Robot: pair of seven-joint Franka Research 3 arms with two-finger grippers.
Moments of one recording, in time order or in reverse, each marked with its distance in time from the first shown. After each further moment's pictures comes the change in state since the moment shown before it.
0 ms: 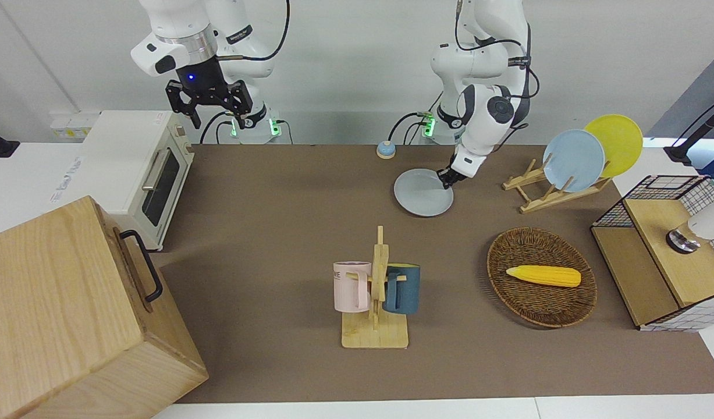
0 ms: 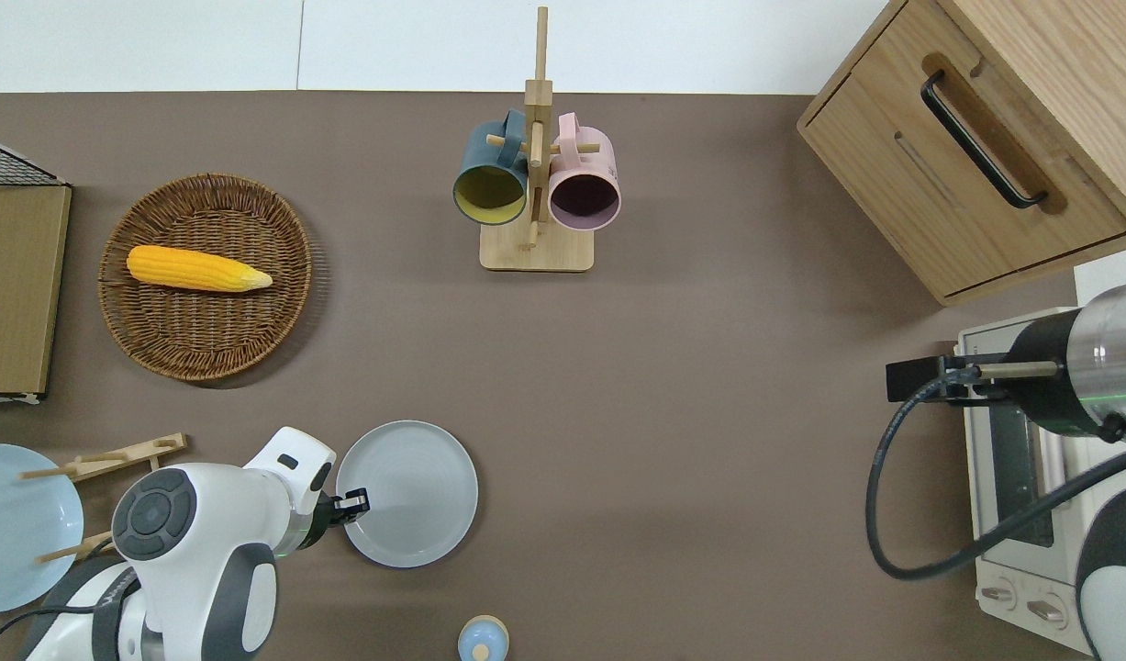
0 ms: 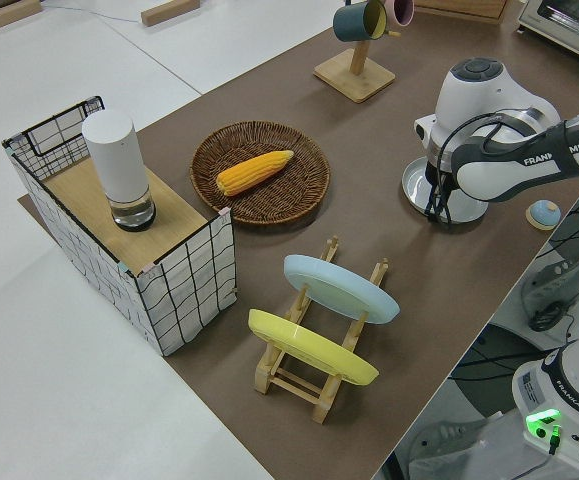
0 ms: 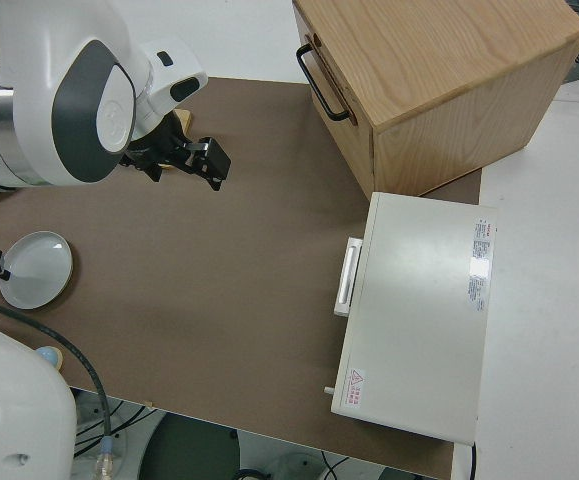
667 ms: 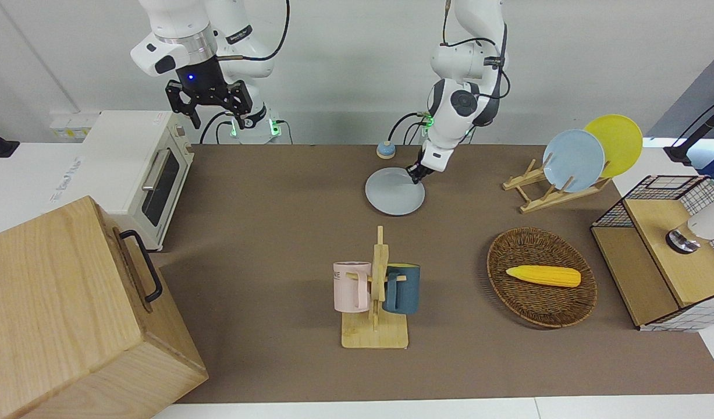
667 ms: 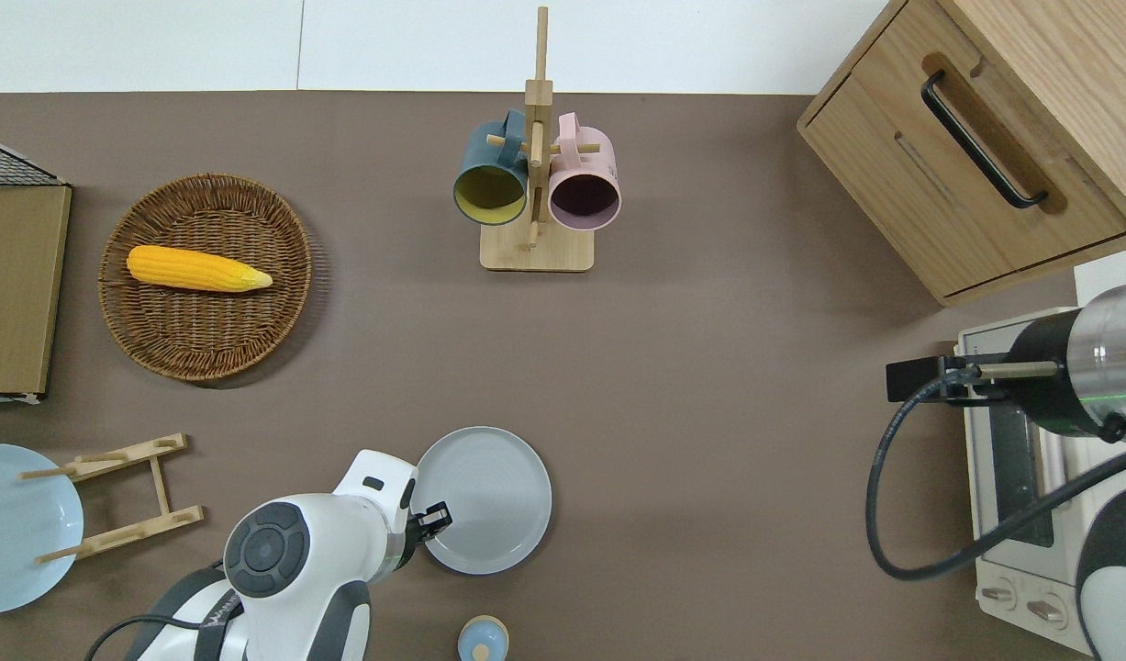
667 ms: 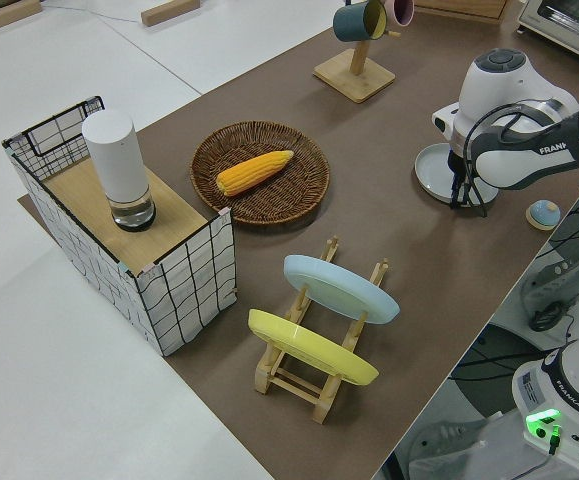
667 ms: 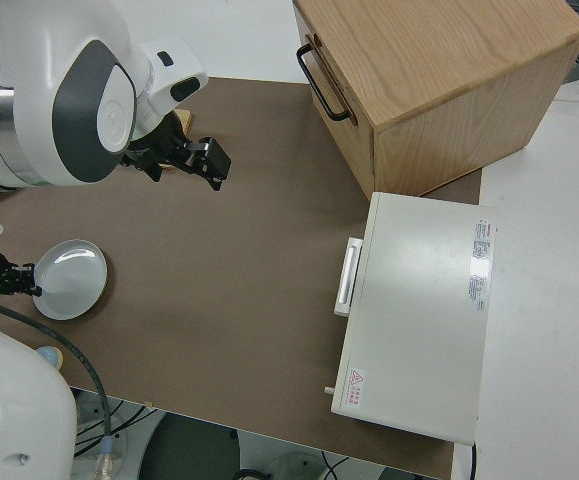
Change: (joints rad) left arm -0.113 0.003 -0.132 0.001 -0.119 0.053 -0.280; right arm 0.000 0.000 0.000 0.000 0.000 0.000 0.000
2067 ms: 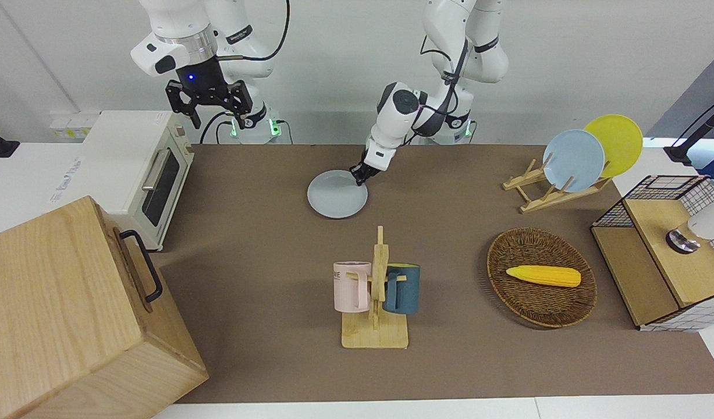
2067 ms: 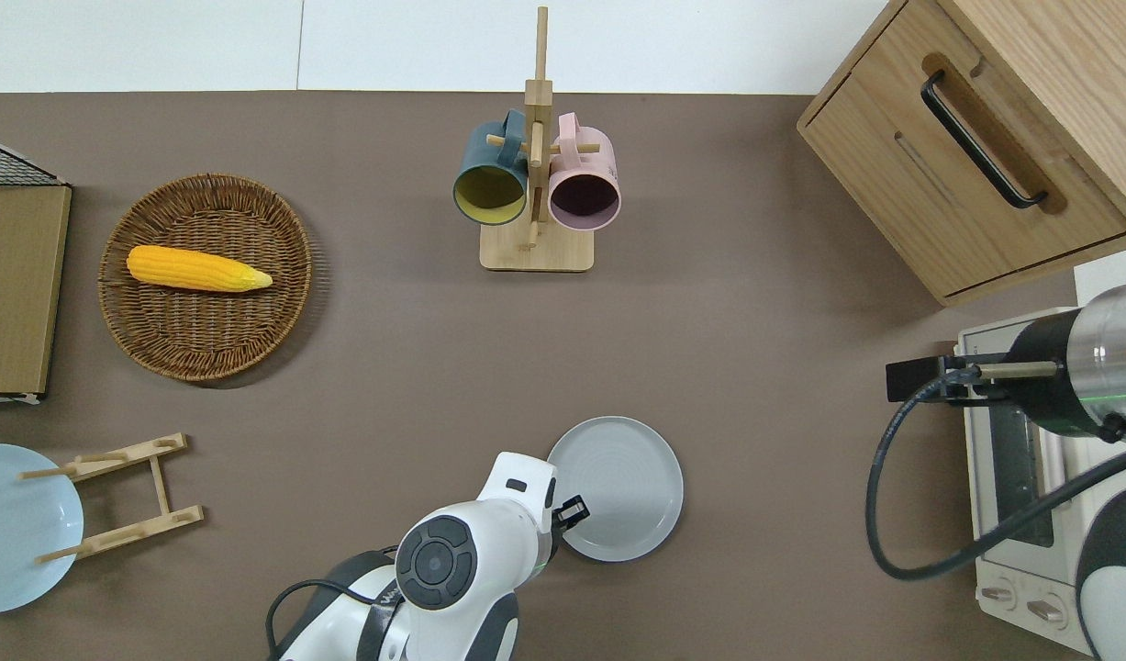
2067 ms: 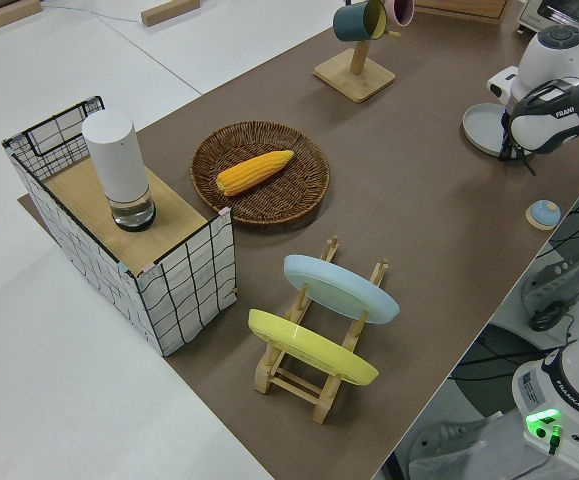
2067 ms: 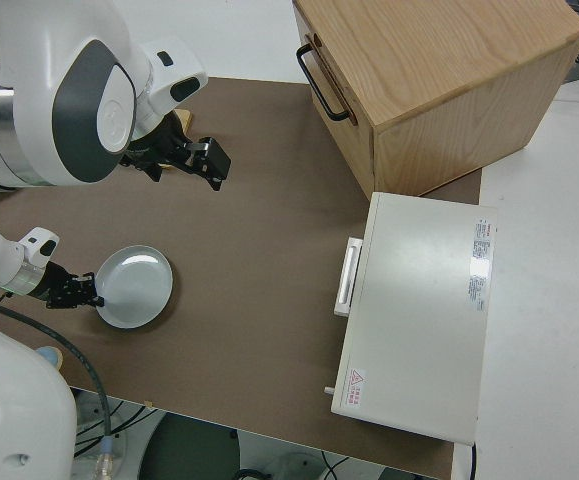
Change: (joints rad) left arm -0.299 0.238 -0.001 0.200 -0.127 0.210 -0.233; right arm 0.000 0.000 0.000 0.000 0.000 0.000 0.000
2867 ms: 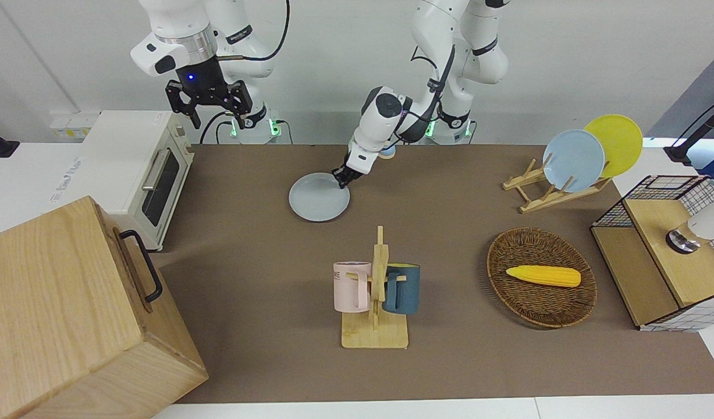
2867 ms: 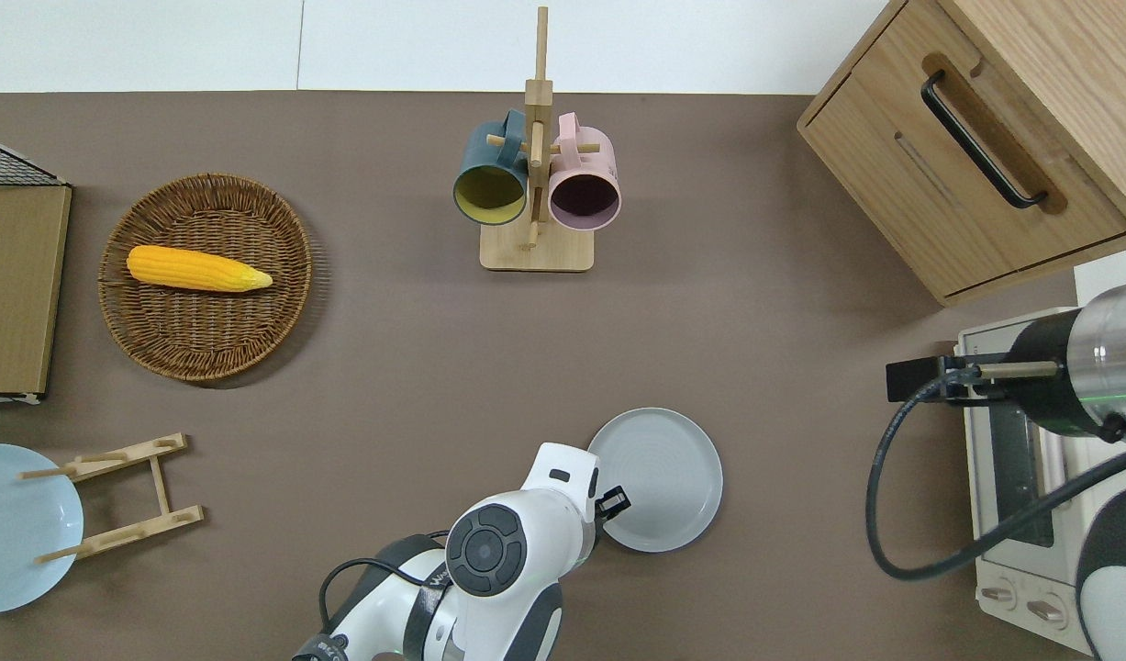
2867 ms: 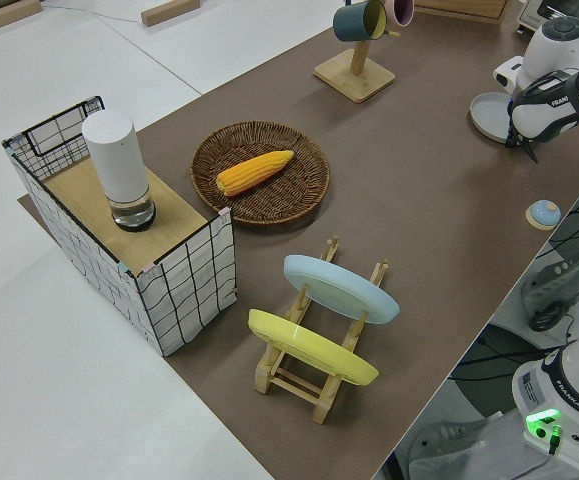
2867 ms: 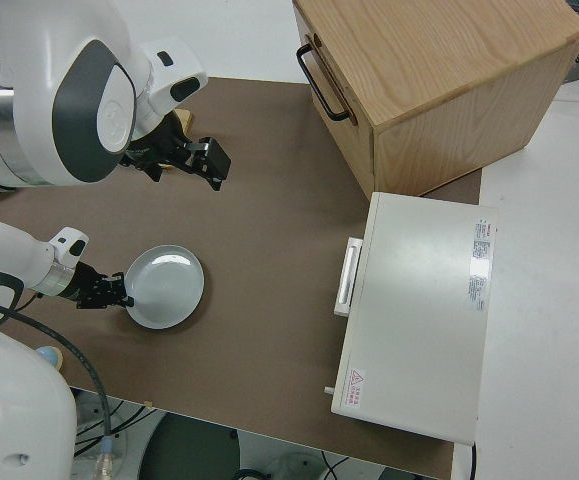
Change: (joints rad) left arm -0.061 0.099 0.007 0.111 -0.003 0.032 -0.050; right arm 0.000 0.000 0.000 0.000 0.000 0.000 0.000
